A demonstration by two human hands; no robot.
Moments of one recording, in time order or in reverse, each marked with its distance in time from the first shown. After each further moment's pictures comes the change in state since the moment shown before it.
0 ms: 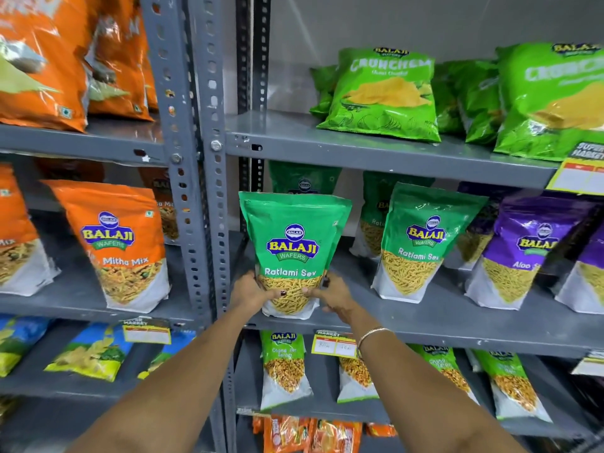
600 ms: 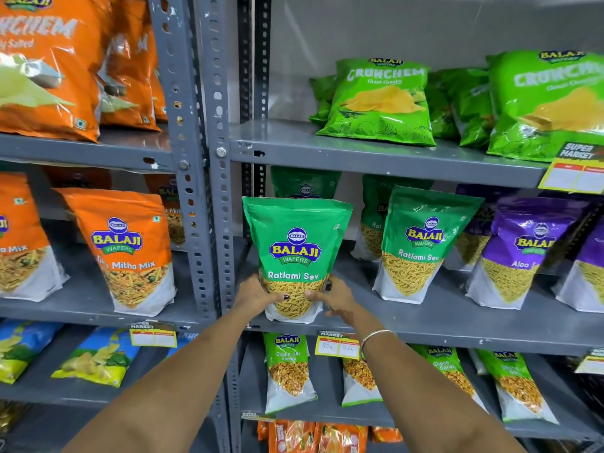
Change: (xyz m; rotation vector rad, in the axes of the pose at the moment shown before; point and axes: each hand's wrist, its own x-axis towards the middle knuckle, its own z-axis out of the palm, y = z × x) left_hand -0.003 0.000 -0.004 -0.011 -0.082 0.053; right_hand -0.004 0.003 -0.001 -0.014 -0.017 -0.035
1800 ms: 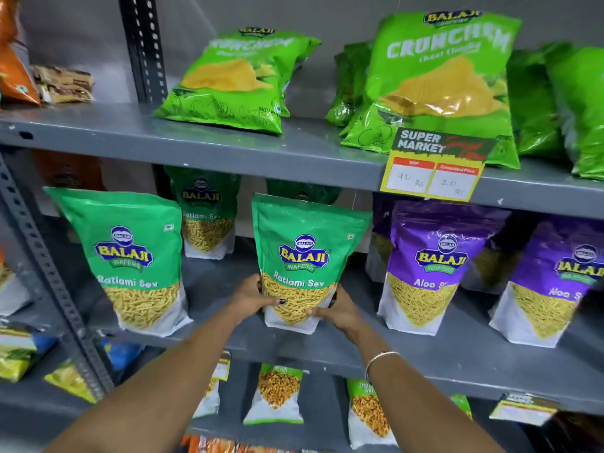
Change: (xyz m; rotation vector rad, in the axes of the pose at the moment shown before) left_hand 0.035 0.136 0.236 -0.136 -0.090 -0.032; right_hand 0.069 0.139 -0.259 0.218 -0.098 -0.090
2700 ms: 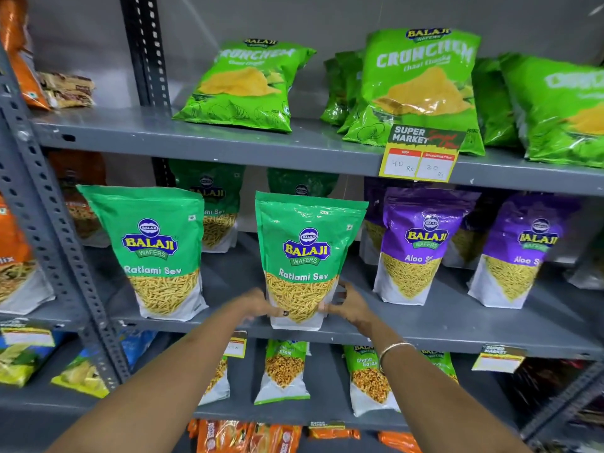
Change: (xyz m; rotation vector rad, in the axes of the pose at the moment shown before) left_hand -0.070 0.007 -0.022 0.469 -0.290 -0.218; right_hand -0.061 -0.003 0.008 -0.186 0.080 0.122
